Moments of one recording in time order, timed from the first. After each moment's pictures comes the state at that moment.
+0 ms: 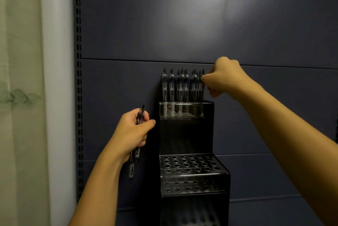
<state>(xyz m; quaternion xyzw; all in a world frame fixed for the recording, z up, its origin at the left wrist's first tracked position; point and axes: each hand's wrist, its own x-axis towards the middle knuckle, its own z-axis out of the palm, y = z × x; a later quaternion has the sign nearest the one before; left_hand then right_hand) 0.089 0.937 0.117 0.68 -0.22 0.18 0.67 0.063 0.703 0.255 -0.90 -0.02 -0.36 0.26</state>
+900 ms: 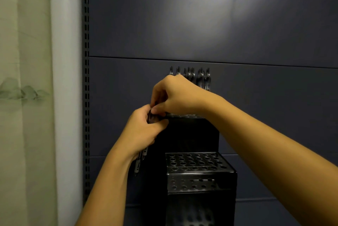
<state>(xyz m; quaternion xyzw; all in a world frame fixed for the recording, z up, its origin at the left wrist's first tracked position) 0.073 0.933 0.123 0.72 -0.25 0.20 0.62 0.054 0.796 0.225 -0.91 -0.33 -0.24 0.12</state>
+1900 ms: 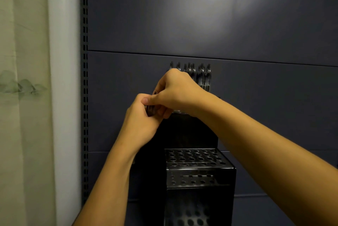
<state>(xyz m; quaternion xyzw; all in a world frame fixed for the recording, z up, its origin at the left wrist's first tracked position) 0.070 0.927 0.127 0.75 -0.17 0.33 0.54 0.048 0.809 0.215 -0.90 -0.23 -0.20 0.30</state>
